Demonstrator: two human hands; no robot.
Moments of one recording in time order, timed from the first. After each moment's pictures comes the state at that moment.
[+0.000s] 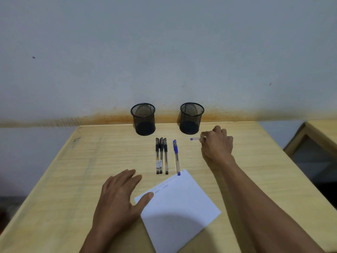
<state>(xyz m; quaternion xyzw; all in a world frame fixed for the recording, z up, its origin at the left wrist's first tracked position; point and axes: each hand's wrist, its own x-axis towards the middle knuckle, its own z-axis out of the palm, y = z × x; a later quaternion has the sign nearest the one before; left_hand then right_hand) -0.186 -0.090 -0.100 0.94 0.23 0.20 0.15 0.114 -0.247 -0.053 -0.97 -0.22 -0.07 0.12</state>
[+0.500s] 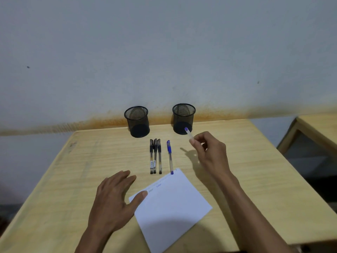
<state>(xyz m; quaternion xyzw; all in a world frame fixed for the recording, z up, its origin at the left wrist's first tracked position) -0.186 -0.096 -0.092 0.93 0.23 0.22 0.17 0.043 -0.286 -0.032 -0.81 -0.25 -0.05 0.52</state>
